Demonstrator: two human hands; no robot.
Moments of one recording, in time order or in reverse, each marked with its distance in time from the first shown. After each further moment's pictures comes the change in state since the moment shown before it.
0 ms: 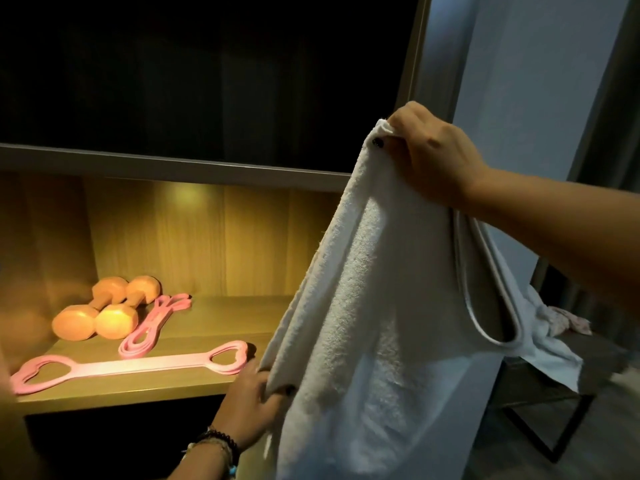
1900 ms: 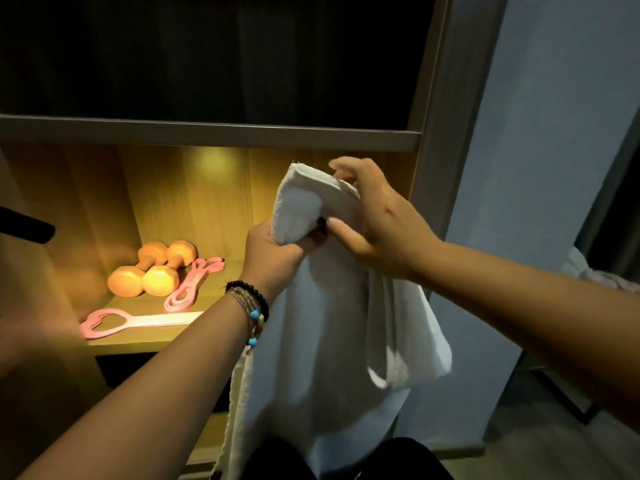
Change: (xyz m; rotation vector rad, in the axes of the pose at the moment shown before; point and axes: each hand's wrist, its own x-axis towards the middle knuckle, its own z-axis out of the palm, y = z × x) left_hand 0.045 0.131 -0.085 -0.714 0.378 -0.020; right_hand -0.073 -0.119 0.029 0.568 -0.149 0.149
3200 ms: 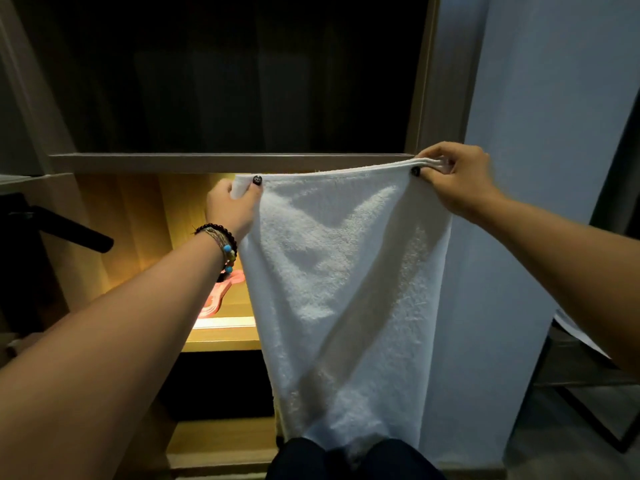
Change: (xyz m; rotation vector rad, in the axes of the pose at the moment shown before) left_hand 0.062 0.050 -0.056 0.456 0.311 0.057; right_hand 0.012 0.075 -0.085 0.051 0.251 0.425
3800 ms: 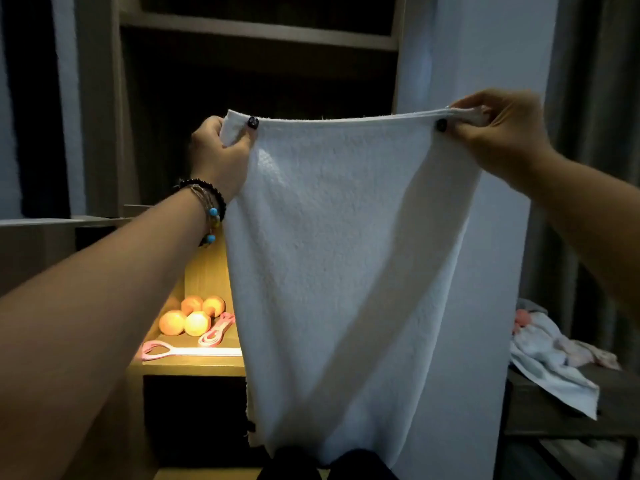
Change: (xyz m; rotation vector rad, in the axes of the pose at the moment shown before) left_hand -0.097 0.176 -0.122 -0.145 0.159 0.474; right_hand -0.025 -0.143 -0.194 0.080 0.266 -0.236
